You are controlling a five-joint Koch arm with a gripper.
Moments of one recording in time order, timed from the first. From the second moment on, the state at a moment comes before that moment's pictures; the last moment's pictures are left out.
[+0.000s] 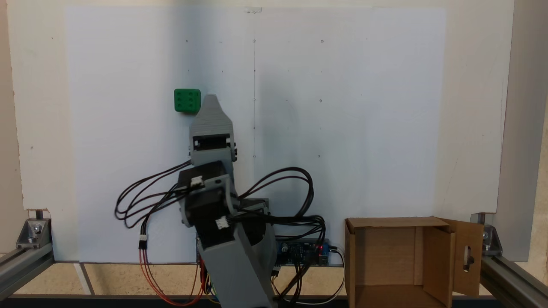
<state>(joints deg) -19.6 114.3 97.8 54.3 14.4</state>
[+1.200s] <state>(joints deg) -36.6 70.2 59.8 75.1 32.3</state>
